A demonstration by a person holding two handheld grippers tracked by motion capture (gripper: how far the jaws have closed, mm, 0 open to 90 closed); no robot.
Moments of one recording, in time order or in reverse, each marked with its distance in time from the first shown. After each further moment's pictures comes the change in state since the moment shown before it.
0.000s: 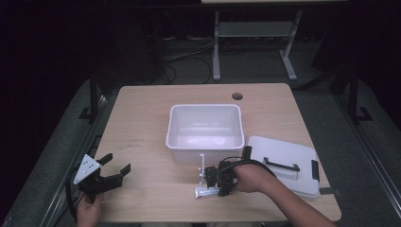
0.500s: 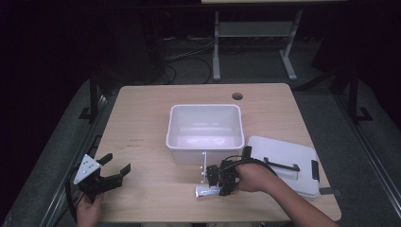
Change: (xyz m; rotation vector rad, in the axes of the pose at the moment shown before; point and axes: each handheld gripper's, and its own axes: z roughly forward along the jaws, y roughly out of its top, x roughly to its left) left arm 0.000 0.000 0.000 -0.001 0.001 0.001; right arm 0.001 -0.005 -0.007 -0.018 0.008 0.006
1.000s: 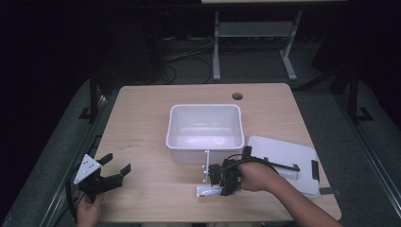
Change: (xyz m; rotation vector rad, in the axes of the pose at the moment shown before) left arm 0.000 0.000 0.000 0.003 -0.001 0.002; right arm 0.002 -0.006 -0.009 -0.014 0.015 0.010
